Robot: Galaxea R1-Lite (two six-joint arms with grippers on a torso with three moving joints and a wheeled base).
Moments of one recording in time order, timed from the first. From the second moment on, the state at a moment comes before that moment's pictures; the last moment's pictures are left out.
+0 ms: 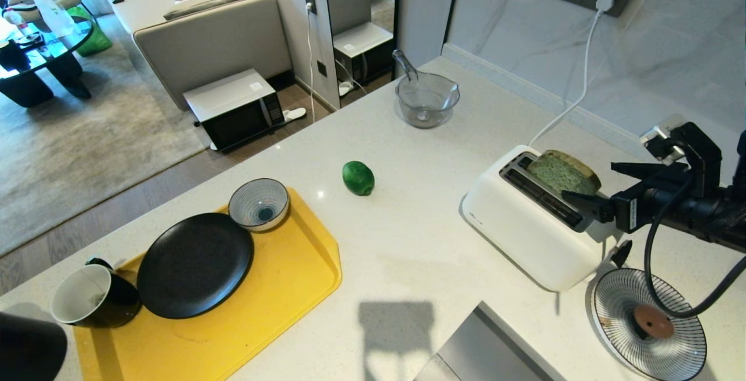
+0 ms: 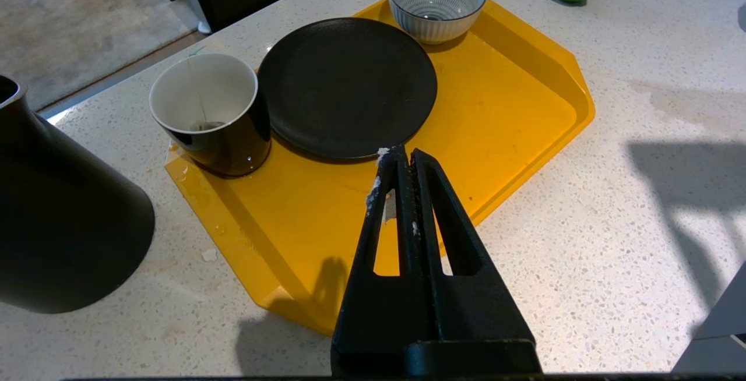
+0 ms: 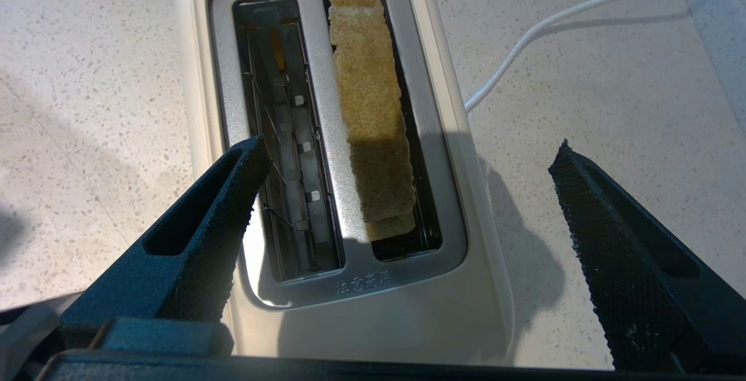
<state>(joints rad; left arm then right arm) 0.00 0.00 0.00 -0.05 0.00 -0.01 -0.02 1.55 -0.75 -0.55 0.29 -0.35</state>
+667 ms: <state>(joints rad) 0.00 0.00 0.00 -0.05 0.00 -0.01 -0.02 1.56 -0.76 -0.55 0.29 -0.35</state>
